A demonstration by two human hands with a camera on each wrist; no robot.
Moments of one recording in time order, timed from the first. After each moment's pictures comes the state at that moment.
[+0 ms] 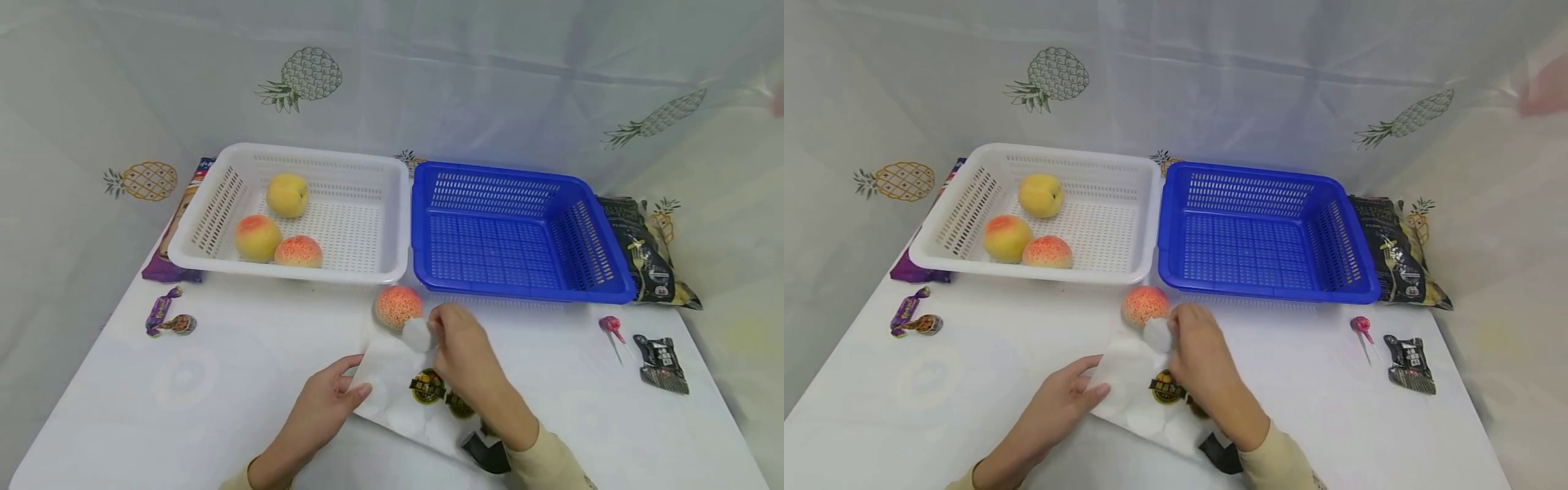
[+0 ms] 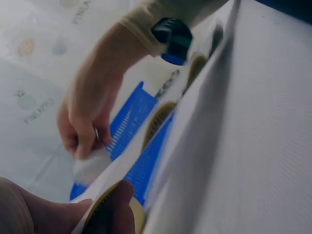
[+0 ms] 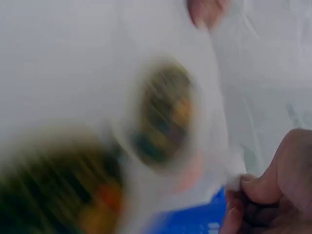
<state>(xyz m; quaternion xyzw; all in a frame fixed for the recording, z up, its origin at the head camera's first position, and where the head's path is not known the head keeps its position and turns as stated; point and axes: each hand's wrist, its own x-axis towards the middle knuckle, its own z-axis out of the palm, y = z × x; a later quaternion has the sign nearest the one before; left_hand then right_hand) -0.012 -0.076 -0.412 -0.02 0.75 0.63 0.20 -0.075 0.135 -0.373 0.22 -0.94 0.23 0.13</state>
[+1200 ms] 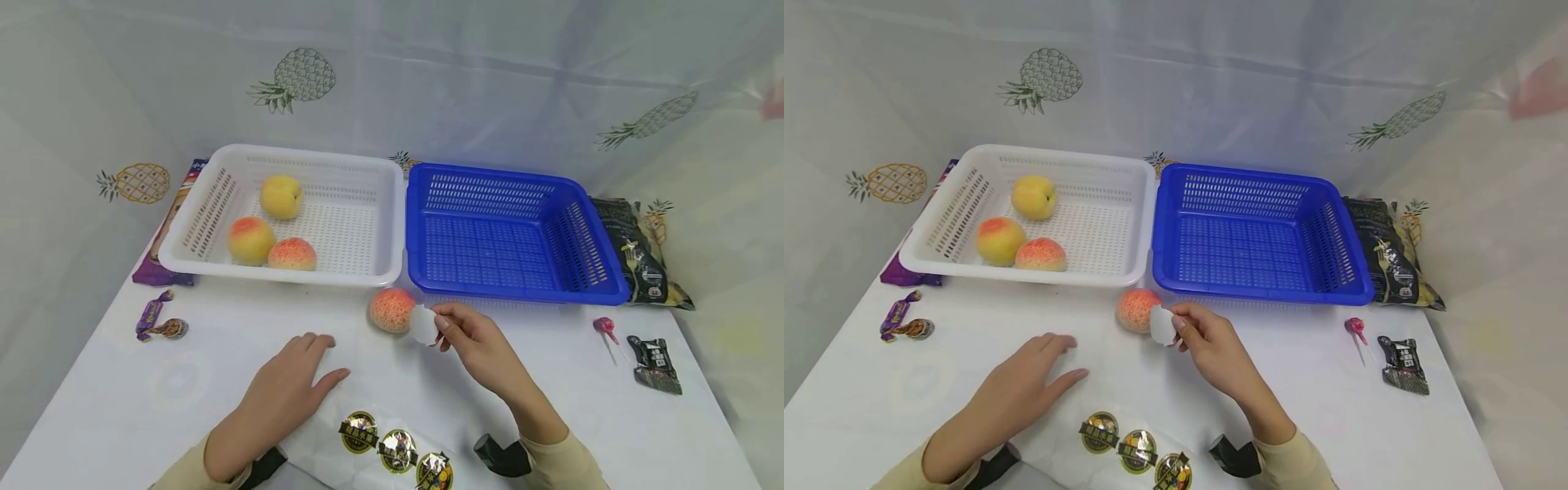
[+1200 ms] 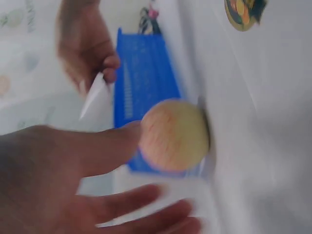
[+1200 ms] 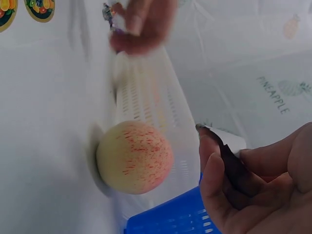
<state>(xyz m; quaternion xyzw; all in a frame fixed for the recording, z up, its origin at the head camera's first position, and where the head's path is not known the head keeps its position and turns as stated) -0.033 -0.102 -0.386 0.13 0.98 0.17 -0.01 -0.085 0.165 -0.356 0.12 -0.85 0.51 -0.13</state>
